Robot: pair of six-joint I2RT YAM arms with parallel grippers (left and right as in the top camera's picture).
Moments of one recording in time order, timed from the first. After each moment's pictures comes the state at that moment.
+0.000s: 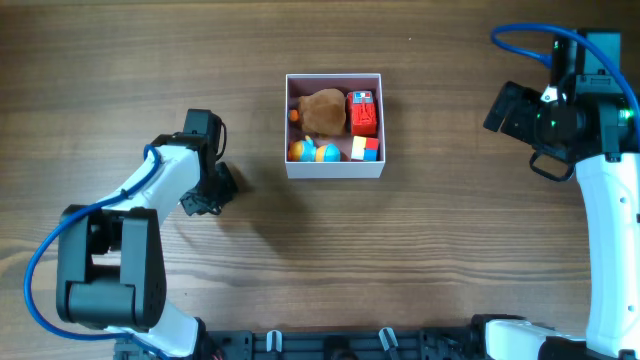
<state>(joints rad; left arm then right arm) -0.09 1.75 0.97 -0.78 -0.07 -0.59 -0.02 1.43 1.60 -1.30 0.16 0.39</state>
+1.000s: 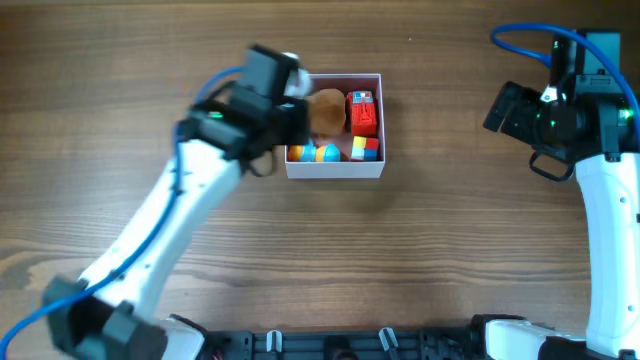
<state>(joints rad) -0.50 1.59 1.44 -0.83 0.02 -0.39 -0.02 1.43 1.60 -1.30 0.16 0.39</state>
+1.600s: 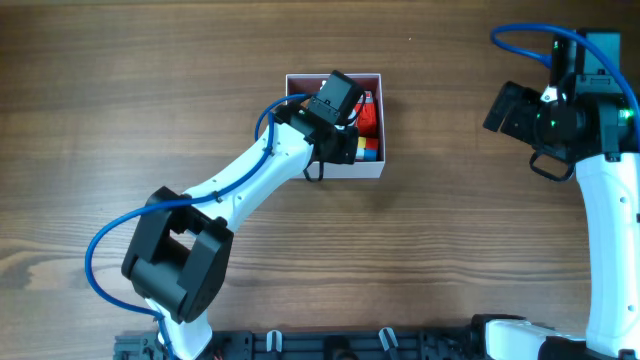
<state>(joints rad) -0.63 1.91 1.44 -0.70 0.03 -0.41 -0.02 1.43 1.60 -1.30 0.16 0.39</state>
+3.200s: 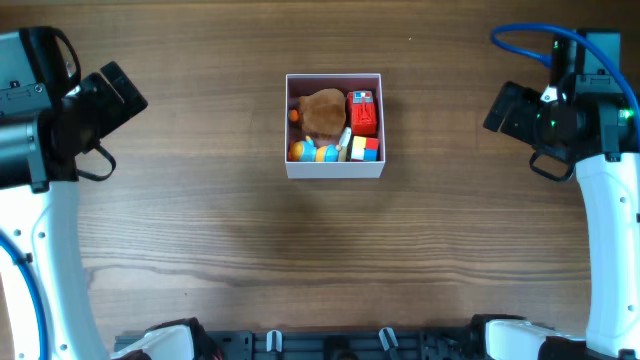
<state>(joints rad) 0.17 1.39 1.71 -1.23 -0.10 -0.42 -0.02 1.43 1.60 -1.30 0.16 0.39</state>
